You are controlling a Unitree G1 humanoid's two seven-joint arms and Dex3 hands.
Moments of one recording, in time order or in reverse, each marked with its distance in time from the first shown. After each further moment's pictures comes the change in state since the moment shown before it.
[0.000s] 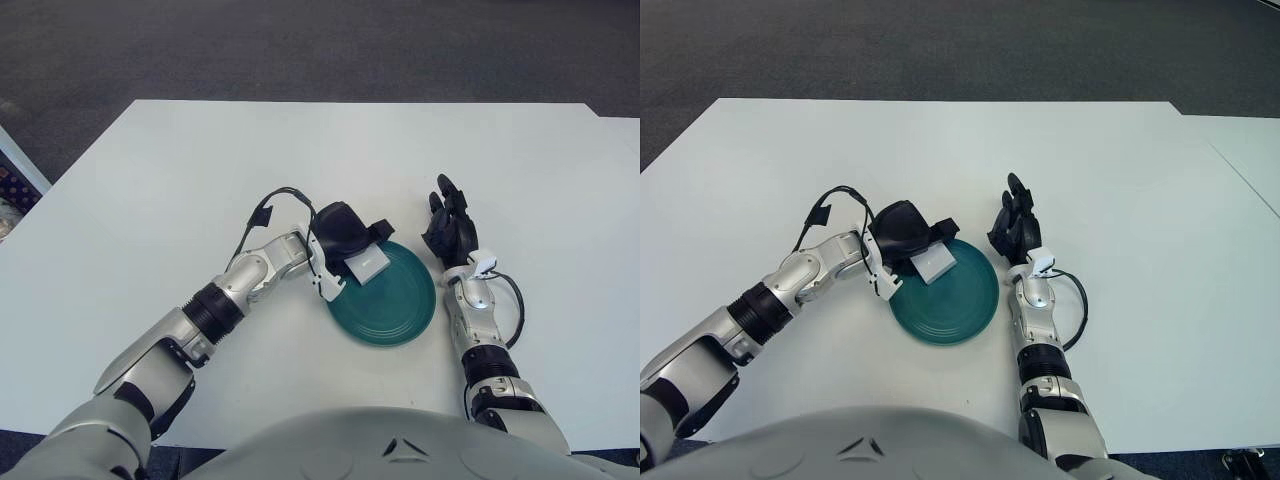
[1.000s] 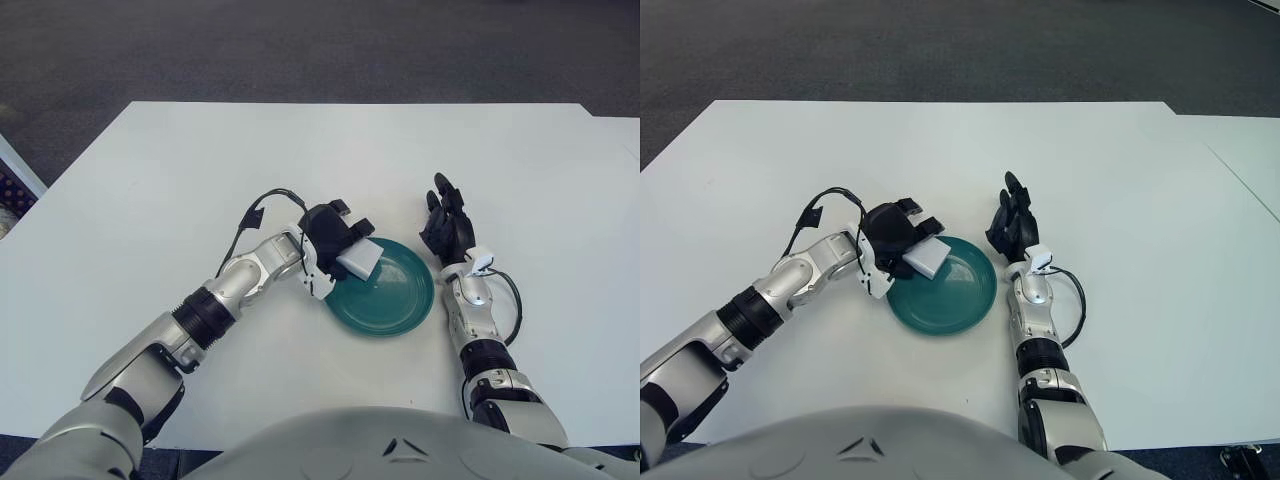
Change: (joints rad) left arm 0.030 0.053 -0.002 -0.076 0.020 0.128 -0.241; right arm -0.053 -0.004 -0.006 0.092 -0.002 -0.034 -0.004
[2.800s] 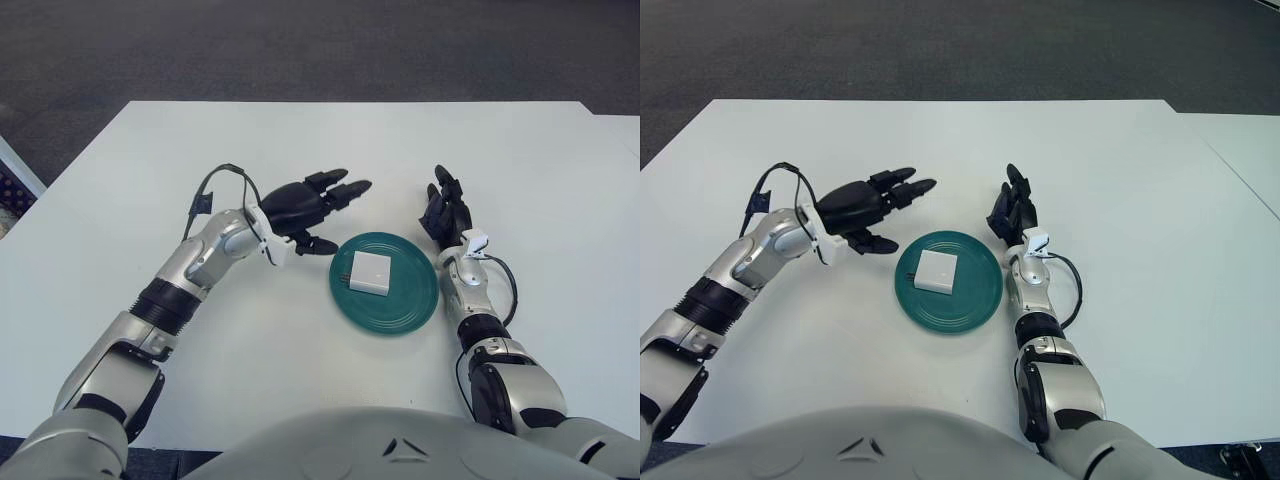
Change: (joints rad) left arm 0.019 0.053 0.331 0.050 -0.667 -0.299 -0.021; right arm -0.160 -0.026 -0.020 0.230 -0.002 -0.026 -0.042
